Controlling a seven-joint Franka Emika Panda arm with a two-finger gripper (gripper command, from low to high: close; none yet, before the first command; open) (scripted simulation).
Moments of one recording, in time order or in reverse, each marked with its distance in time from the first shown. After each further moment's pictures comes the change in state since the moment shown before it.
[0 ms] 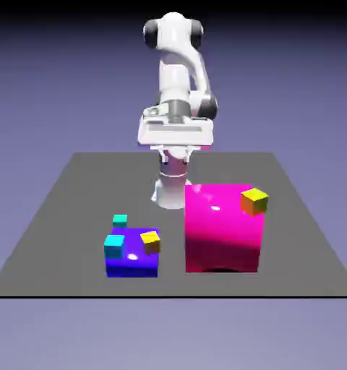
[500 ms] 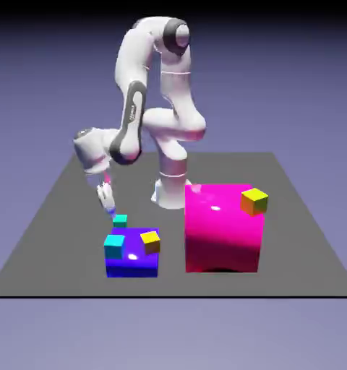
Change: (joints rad) arm -0.543 0.515 -0.325 -0.023 0.361 -0.510 0.348
